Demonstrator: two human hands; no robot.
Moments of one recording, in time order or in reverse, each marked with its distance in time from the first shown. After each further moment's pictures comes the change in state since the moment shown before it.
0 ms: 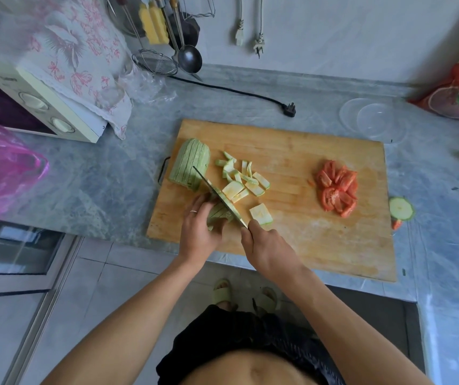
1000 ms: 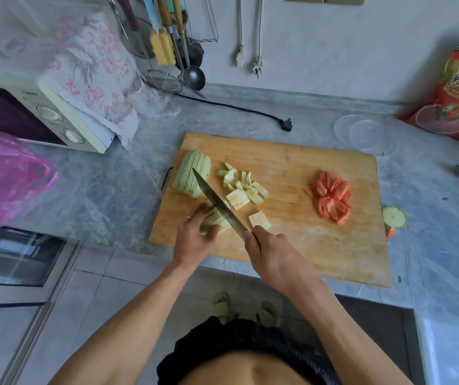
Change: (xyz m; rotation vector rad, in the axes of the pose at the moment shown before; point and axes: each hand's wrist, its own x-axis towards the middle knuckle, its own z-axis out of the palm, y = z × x) left_hand -0.004 -0.006 -0.015 -0.095 0.006 -0.032; right_hand -0.029 -0.017 -0.026 0.086 0.086 -0.090
